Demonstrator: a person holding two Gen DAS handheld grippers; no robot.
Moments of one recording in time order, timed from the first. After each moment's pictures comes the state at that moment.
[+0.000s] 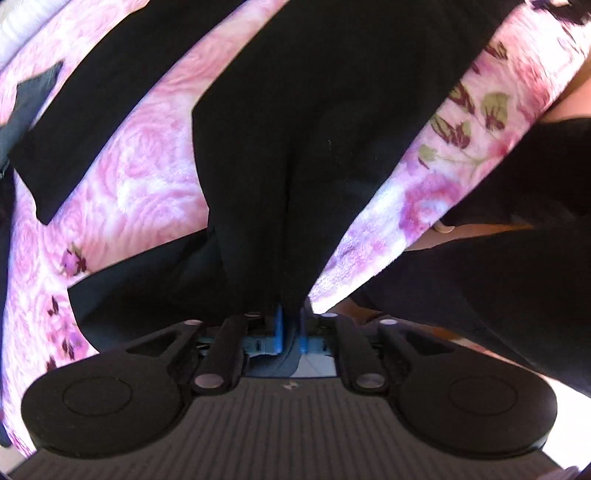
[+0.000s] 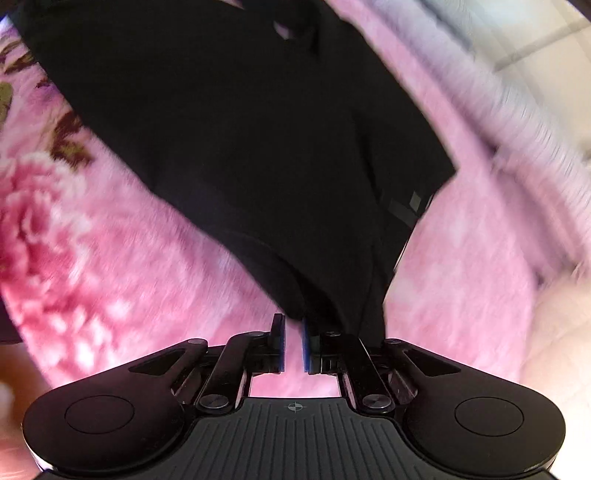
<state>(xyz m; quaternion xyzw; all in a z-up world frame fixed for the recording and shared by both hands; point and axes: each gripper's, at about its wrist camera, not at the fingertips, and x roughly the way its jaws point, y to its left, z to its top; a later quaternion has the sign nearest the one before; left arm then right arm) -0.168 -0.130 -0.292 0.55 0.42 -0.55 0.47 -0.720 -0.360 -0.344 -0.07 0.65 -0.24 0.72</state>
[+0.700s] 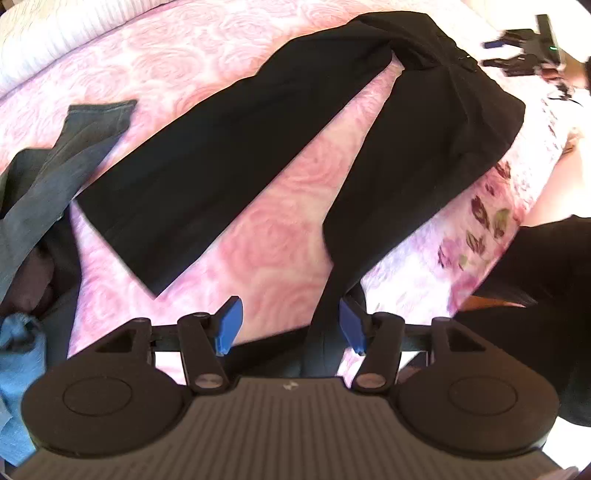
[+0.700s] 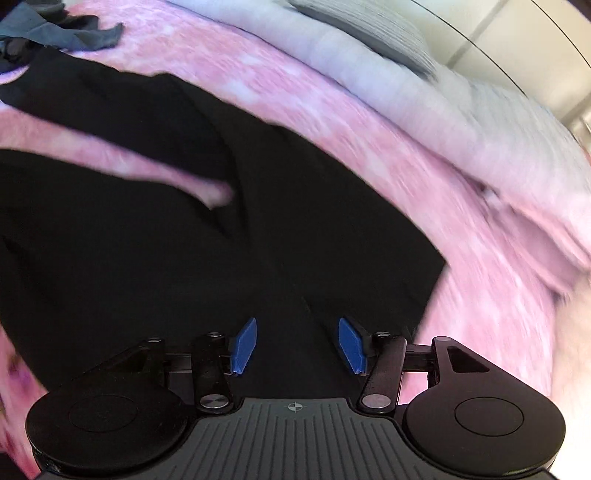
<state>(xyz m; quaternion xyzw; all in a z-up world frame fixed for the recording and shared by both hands) 0.009 -0.207 -0.214 0.46 0.44 -0.62 0.46 -0.491 -0.480 -0.264 -0.01 0.55 -0.27 0.79</state>
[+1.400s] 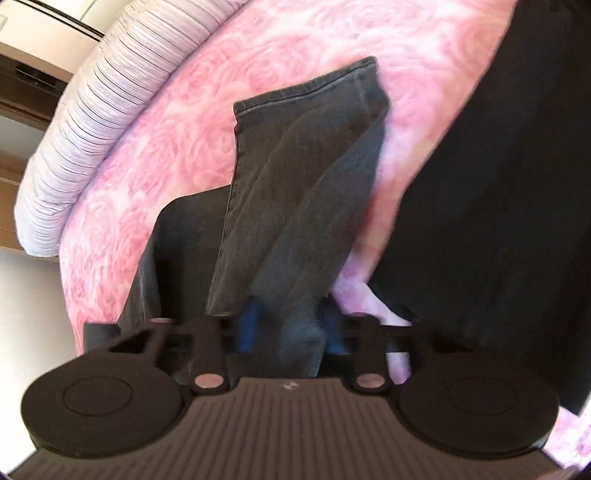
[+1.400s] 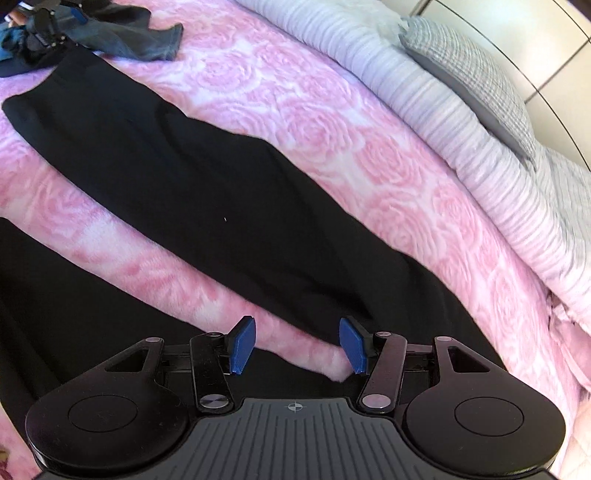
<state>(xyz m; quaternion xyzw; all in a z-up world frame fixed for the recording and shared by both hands) 0.187 -0.355 -0.378 0.60 0.21 -0.51 0.57 -0.301 -0.457 -0.312 -0.04 0.57 -0.23 0.79</state>
